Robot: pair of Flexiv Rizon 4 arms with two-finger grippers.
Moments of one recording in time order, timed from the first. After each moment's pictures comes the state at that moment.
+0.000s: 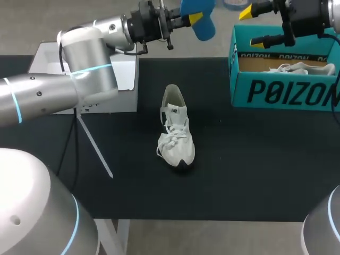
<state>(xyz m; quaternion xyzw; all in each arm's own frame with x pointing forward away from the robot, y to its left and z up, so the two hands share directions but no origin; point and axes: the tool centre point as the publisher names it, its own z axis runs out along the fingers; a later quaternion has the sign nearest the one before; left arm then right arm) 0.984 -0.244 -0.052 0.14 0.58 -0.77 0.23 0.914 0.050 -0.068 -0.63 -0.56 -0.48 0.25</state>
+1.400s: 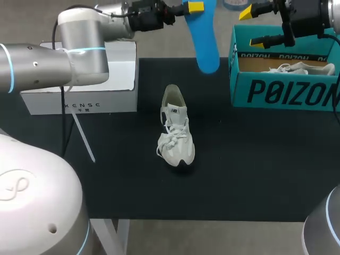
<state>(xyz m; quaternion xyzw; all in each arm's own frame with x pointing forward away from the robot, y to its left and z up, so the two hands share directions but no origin) 0.962 -0.248 -0.039 -0.22 0.58 -0.70 -0.35 0.914 0.050 -0.069 -0.63 -0.56 -0.48 0.25</state>
